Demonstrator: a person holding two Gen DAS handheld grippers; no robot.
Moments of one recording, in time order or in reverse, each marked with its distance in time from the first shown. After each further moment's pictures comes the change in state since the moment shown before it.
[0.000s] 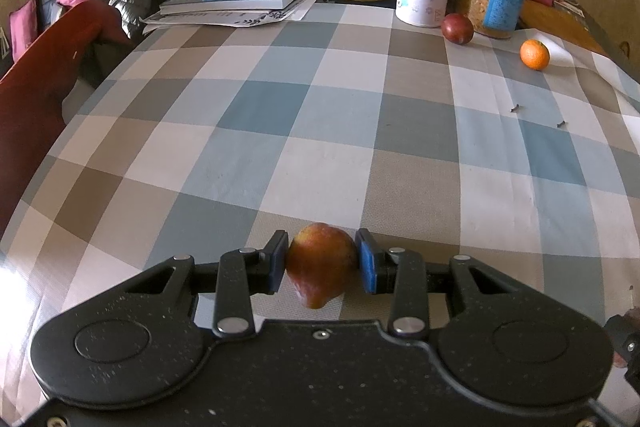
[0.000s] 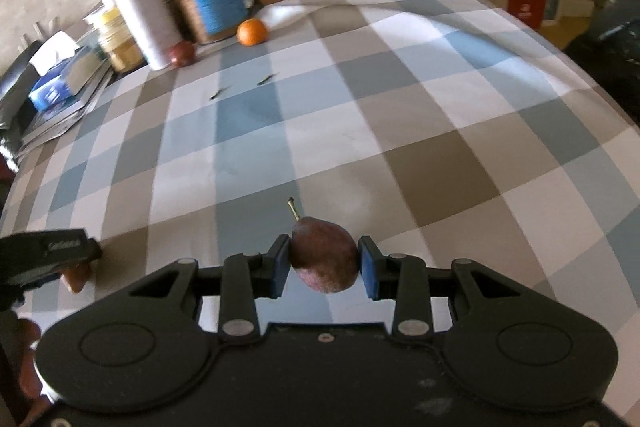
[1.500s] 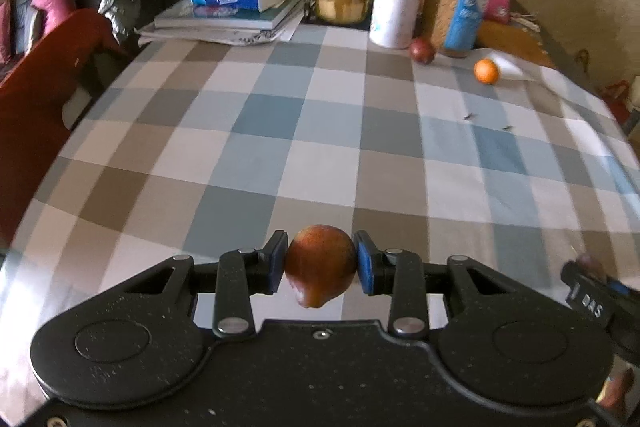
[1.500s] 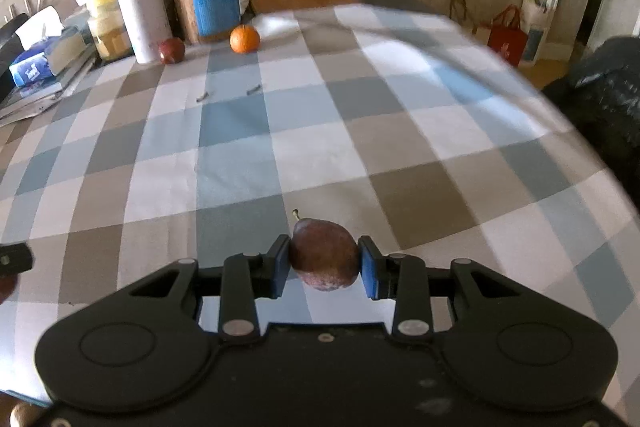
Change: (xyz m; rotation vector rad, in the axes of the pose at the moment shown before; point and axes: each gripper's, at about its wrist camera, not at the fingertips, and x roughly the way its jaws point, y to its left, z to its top) left arm -0.066 0.038 -0.010 0.026 -0.026 -0.144; right arm -0.017 0.019 -0.005 -0.126 -0.090 -0.111
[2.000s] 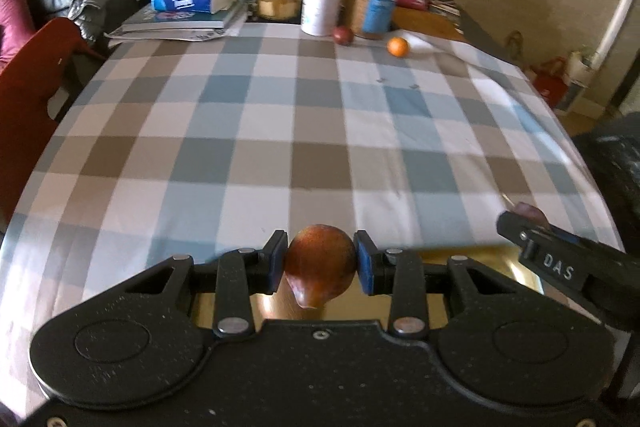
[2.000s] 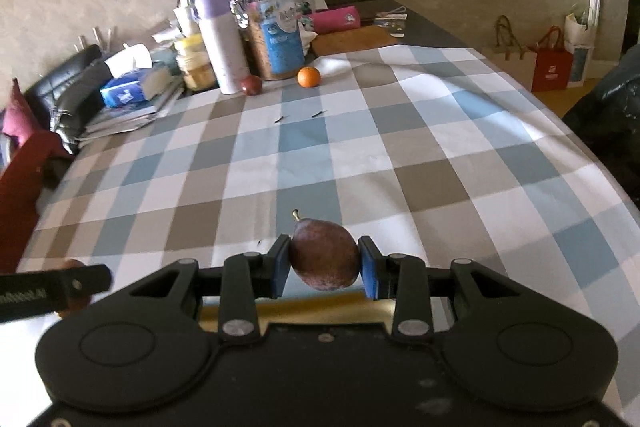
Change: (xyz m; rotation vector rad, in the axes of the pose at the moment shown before) left arm -0.080 -0.004 -0.061 0.095 -0.002 -0.164; right arm -0.101 -0.032 -0.048 0.016 -0.084 0.227
